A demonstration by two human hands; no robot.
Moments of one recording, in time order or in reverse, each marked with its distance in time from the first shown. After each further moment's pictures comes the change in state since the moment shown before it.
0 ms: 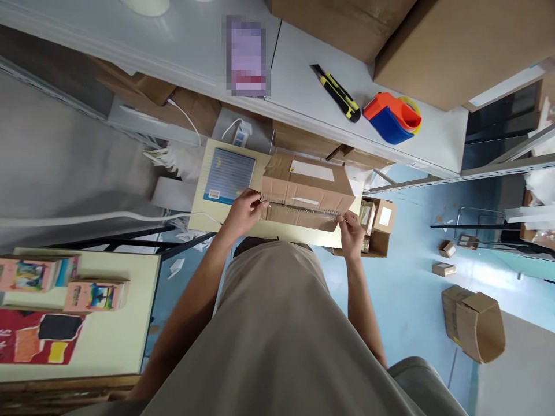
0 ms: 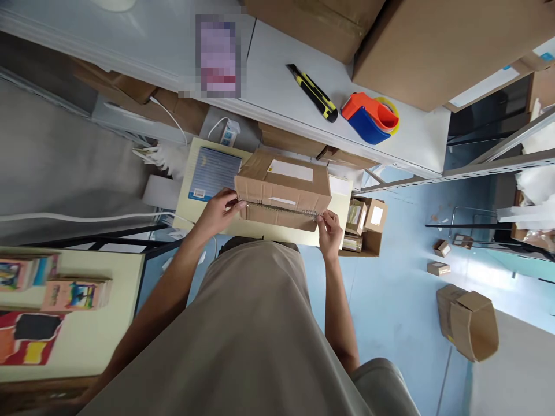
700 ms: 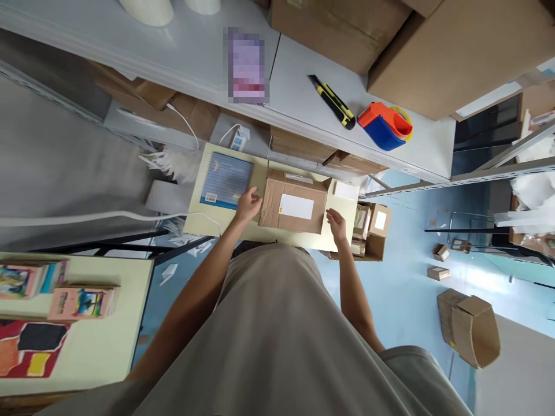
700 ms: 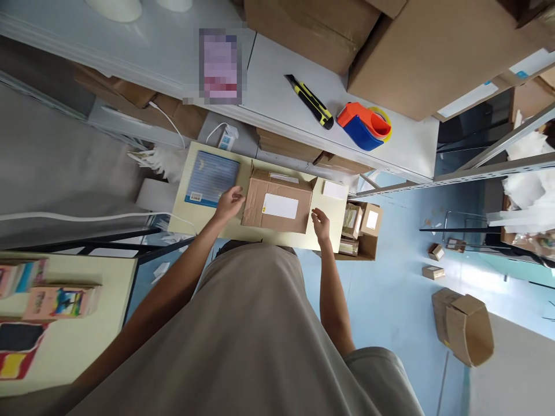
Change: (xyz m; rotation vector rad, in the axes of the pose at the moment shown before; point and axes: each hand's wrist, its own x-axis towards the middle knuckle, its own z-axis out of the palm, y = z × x) left_hand 0.053 -0.062 0.061 -0.059 0.093 -0.453; right_hand 0.051 0.104 0.035 0.027 -0.170 0.376
